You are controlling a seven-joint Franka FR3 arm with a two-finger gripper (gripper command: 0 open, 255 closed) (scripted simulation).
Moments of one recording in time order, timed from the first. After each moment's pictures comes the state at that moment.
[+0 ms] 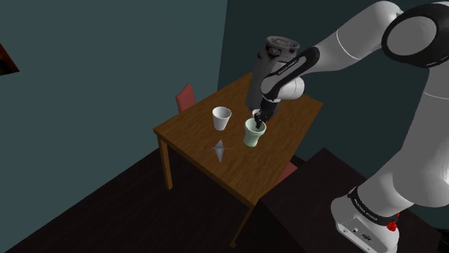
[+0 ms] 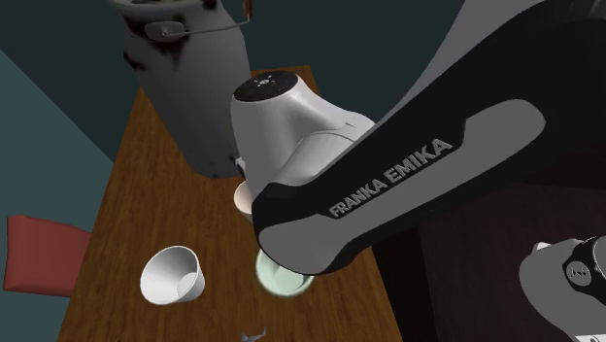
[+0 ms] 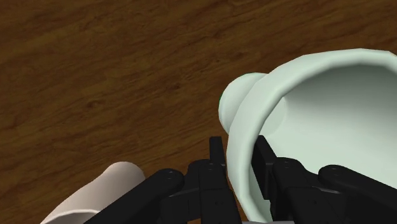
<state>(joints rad) 0.04 0.39 -0.13 -2.23 0.32 2.54 -0.31</state>
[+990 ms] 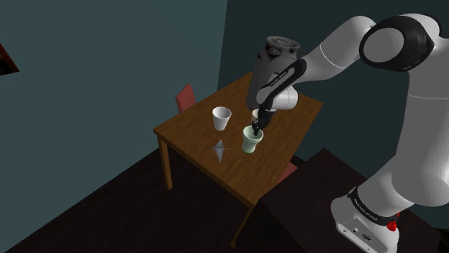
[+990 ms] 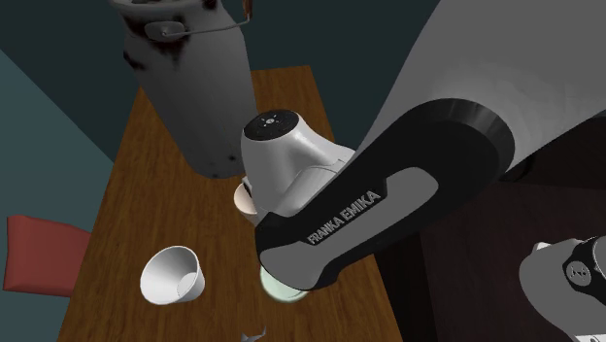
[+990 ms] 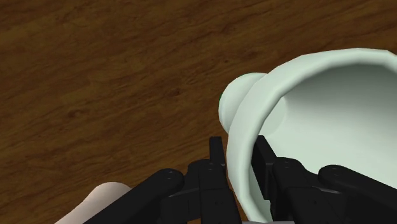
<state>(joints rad) 0.02 0.52 -0.09 -2.20 0.37 2.64 -0.35</state>
